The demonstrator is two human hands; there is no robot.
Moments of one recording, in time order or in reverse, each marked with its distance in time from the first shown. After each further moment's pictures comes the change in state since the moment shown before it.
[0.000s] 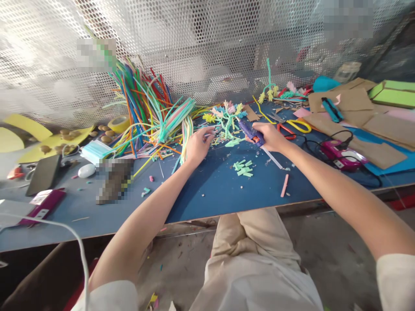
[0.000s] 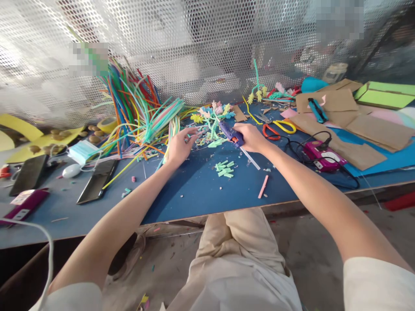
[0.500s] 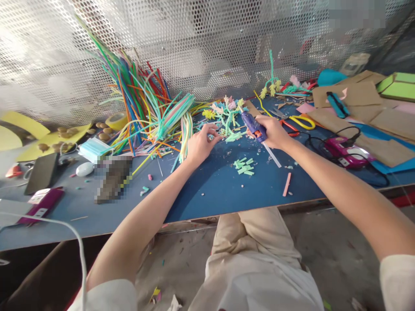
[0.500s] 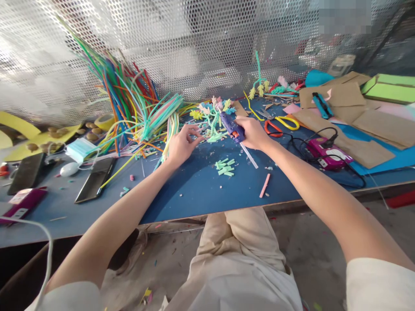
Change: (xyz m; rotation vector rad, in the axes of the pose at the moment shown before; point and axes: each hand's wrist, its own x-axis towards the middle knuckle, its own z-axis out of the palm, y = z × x) left_hand -0.006 0.004 0.006 0.068 -0.042 0.062; right_hand 0.002 -0.007 0.000 0.036 0.108 0.011
